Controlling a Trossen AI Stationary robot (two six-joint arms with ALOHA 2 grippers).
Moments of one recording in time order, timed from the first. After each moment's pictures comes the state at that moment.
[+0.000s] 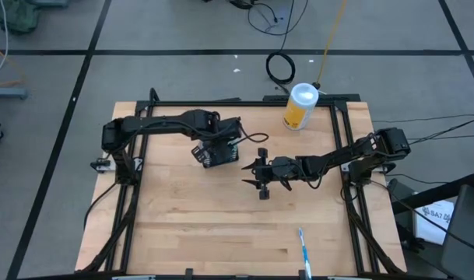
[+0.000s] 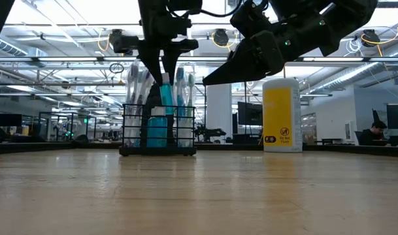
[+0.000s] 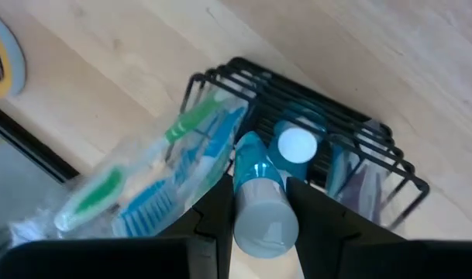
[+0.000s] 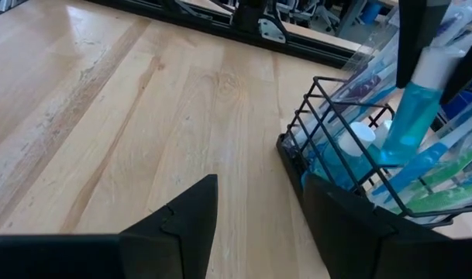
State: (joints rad) left arm 0.16 1.81 1.66 -1.17 -0.16 1.10; right arm 0.11 1.59 0.74 0.48 0.16 -0.19
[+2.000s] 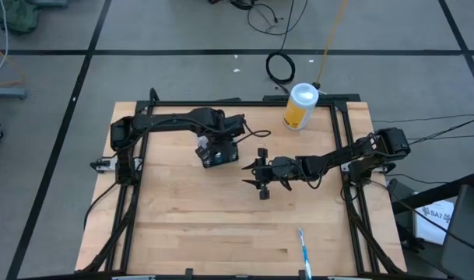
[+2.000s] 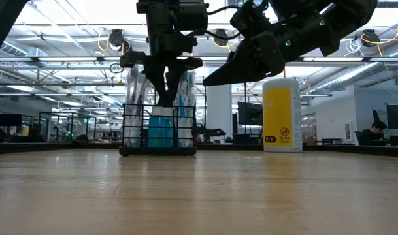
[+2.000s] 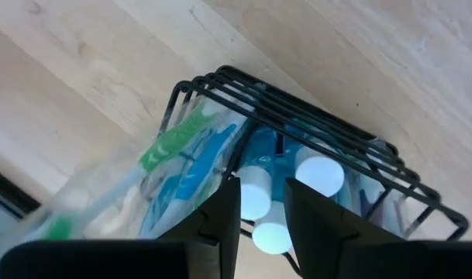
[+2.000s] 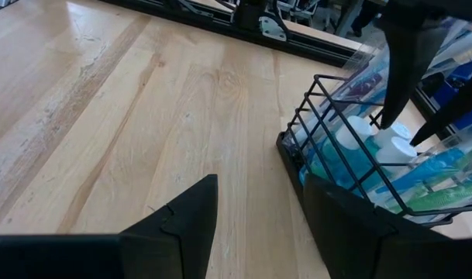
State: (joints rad) left arm 0.22 1.89 1.66 -1.16 -0.05 1.13; right arm 0.11 1.59 0.74 0.48 0.16 -0.20
